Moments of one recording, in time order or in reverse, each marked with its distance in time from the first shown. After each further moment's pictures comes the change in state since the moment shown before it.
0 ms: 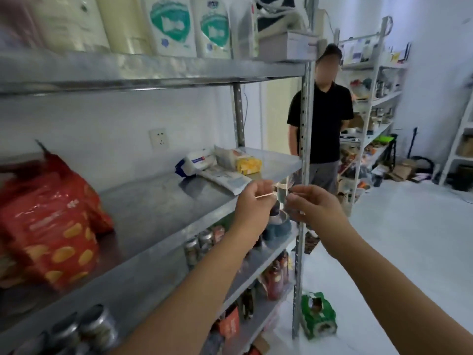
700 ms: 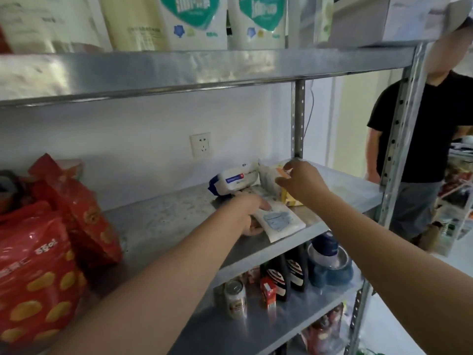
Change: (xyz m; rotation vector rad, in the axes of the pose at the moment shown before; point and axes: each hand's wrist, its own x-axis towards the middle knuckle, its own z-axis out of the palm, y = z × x) left_hand 0.204 -0.020 -0.061 0.025 0.242 -0.809; right_hand 0.278 -0.003 0.123 -0.788 -0.248 -0.280
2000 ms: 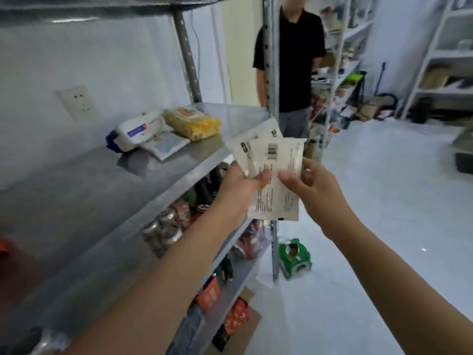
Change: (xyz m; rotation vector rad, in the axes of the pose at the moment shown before) left_hand -0.088 -0.130 0.094 -0.089 -0.540 0.593; right_hand -0.279 0.079 -0.042 0.711 0.281 0.287
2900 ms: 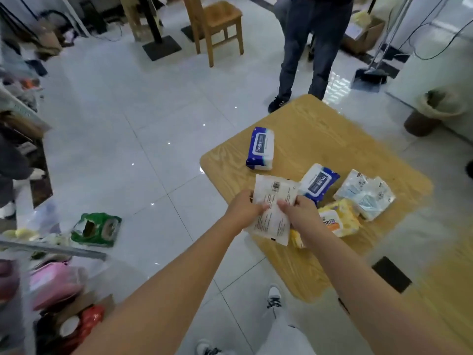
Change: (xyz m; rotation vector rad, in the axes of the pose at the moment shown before) left_hand -0.438 -0.285 0.498 0.777 -1.263 -0.334; right_hand -0.629 0.161 -0.363 0.198 1.271 0.874
